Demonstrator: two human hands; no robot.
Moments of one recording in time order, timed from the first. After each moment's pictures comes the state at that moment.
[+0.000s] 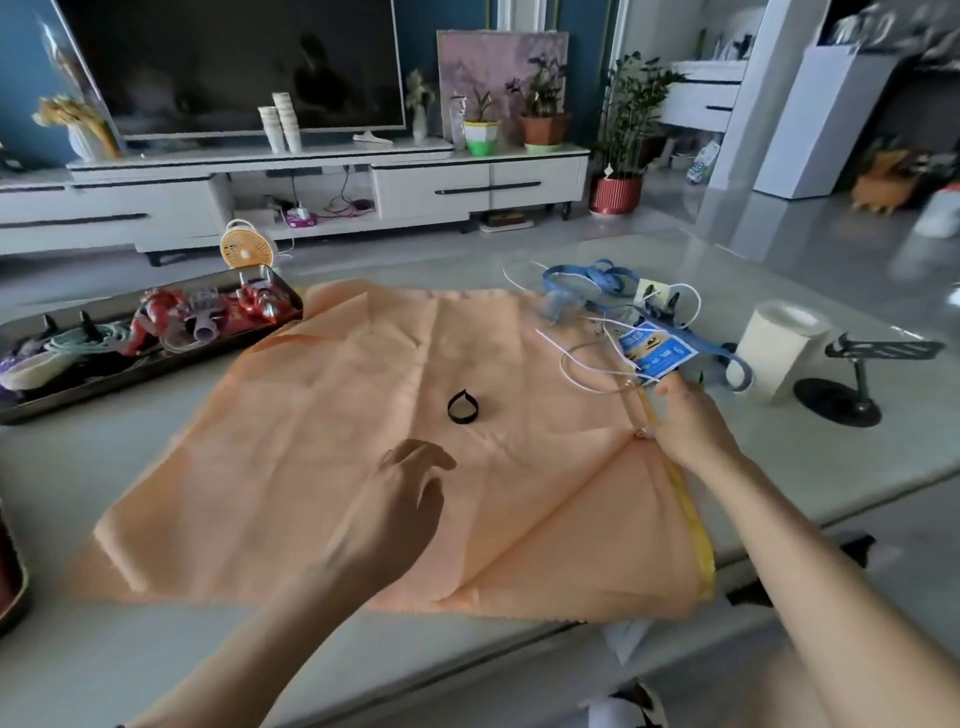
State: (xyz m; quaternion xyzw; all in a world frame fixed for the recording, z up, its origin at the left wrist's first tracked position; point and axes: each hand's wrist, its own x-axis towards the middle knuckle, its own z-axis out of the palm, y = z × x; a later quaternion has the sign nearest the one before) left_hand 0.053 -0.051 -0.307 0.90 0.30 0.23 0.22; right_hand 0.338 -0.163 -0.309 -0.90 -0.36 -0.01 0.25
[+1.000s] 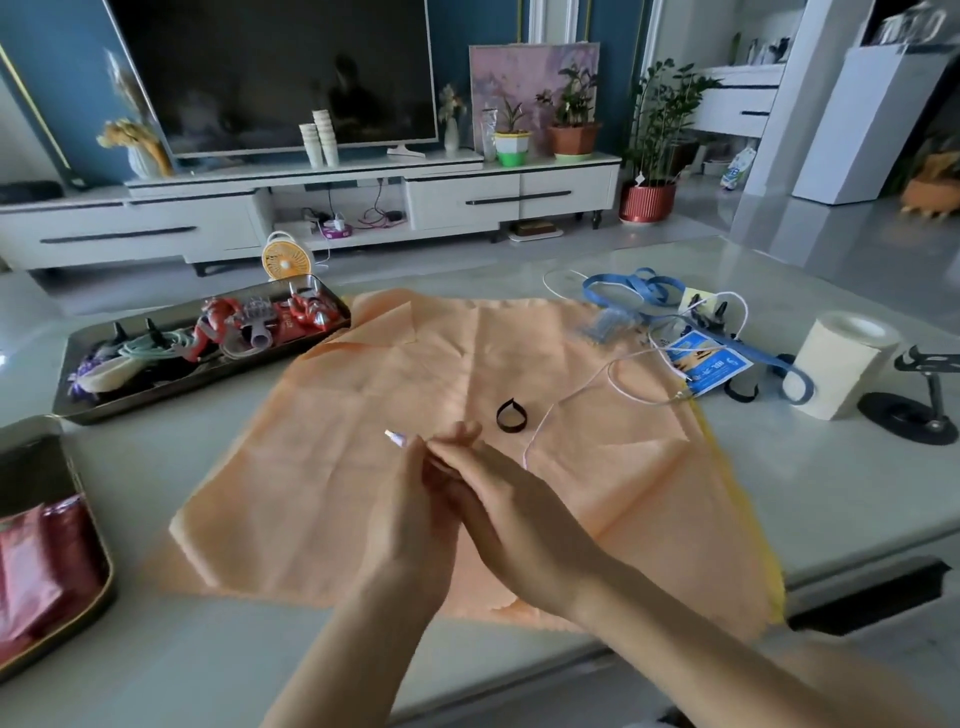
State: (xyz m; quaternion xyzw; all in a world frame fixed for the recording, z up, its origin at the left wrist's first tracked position) left_hand 0.051 -0.072 -0.273 0.34 0.29 0.40 0.80; right_hand 0.135 -0.131 -0.289 -0.60 -0.68 0.09 0.42
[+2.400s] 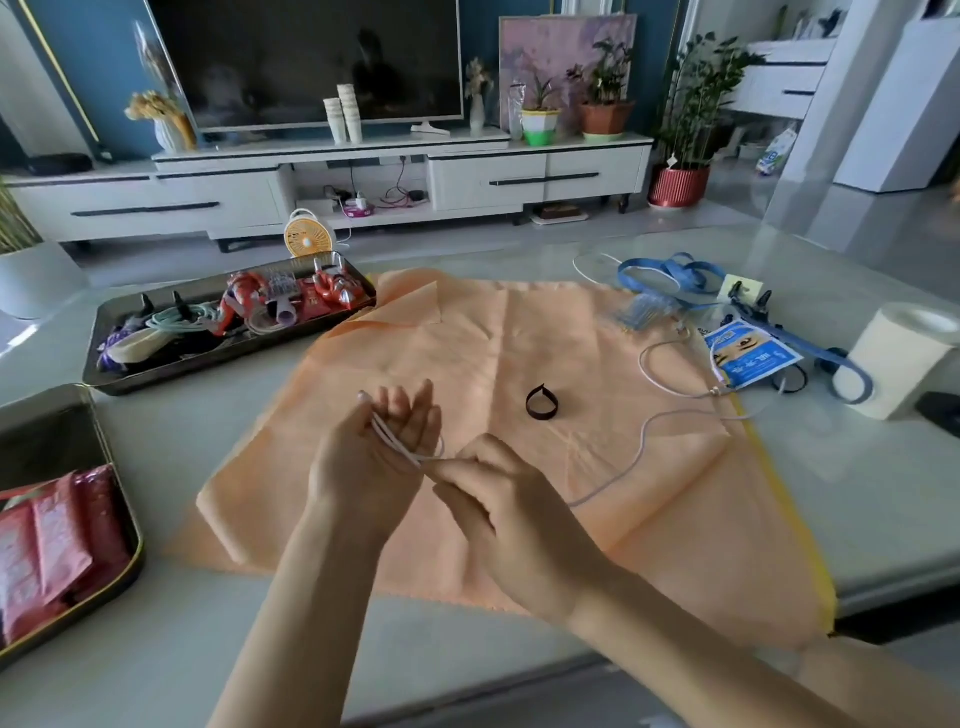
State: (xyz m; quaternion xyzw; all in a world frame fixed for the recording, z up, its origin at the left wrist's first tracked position) left_hand 0.024 -0.004 -0.277 0.17 0.25 0.43 0.85; right_hand 0.107 -0.116 -0.297 -0.59 -0.69 0.05 0.43
